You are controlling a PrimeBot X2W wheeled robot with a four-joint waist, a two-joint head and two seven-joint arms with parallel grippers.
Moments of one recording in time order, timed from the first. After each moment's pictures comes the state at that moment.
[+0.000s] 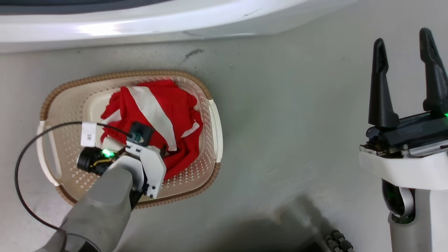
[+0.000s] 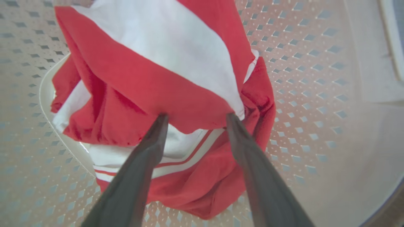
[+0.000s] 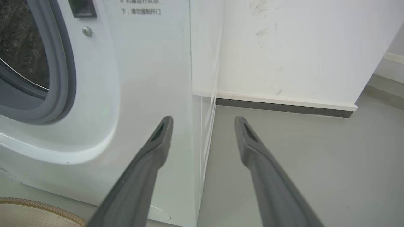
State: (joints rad) left arm -0.87 0.23 -1.01 1.28 -0.73 -0.10 -0.17; right arm -0.33 -0.05 0.04 -0.24 0.05 0.13 -0.26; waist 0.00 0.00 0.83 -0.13
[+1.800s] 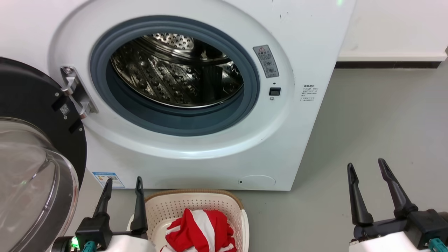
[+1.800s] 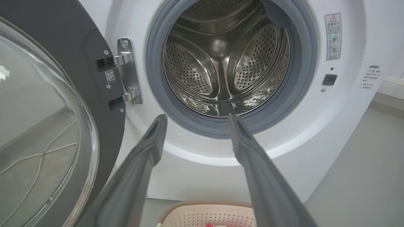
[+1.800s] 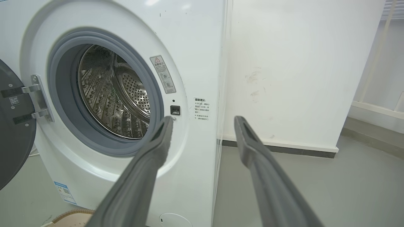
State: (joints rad) left arm 0.06 0.08 -0.03 0.06 -0.12 0.03 -0.26; right arm 0.10 -0.05 0.01 -0.10 0.03 0.13 -0.26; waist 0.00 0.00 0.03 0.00
